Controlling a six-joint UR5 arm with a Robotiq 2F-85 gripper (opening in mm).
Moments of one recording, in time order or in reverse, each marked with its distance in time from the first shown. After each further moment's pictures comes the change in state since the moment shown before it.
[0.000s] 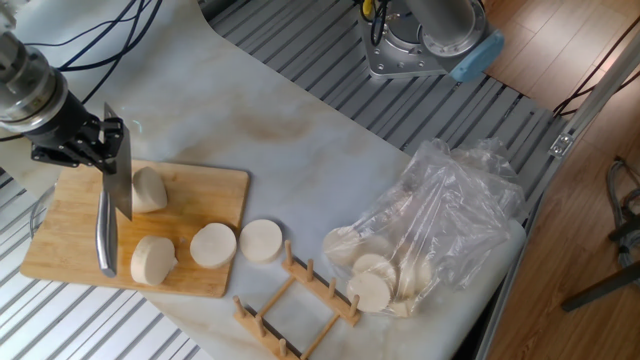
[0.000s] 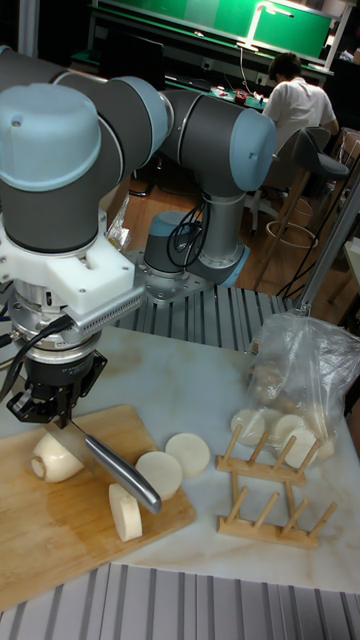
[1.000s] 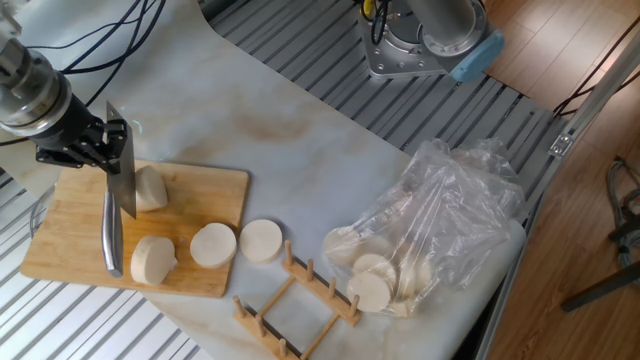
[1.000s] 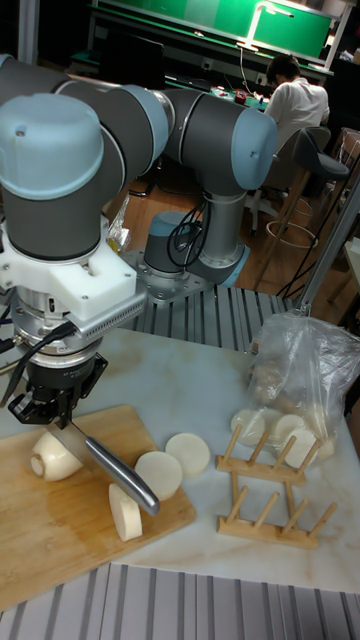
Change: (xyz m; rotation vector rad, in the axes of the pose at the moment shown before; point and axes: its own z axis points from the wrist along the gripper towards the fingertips) arm -0.007 0.000 0.008 0.001 -0.012 0.001
